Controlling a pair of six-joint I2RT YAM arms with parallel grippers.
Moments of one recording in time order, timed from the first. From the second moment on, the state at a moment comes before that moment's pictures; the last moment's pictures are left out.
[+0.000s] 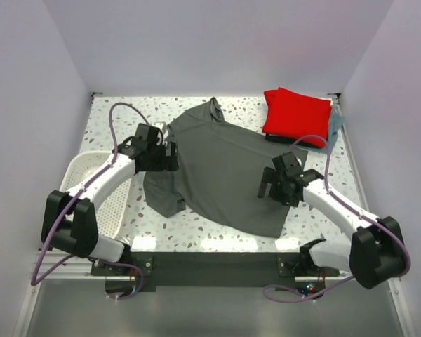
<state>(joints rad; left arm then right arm) -0.32 1.45 1.04 -0.50 0.02 -0.31 0.38 1.25 0.76 -0.66 0.10 0.66</state>
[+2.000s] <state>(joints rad) -0.31 1.62 0.91 -0.36 0.17 -0.31 0.62 0.85 0.60 -0.96 0.23 1.08</state>
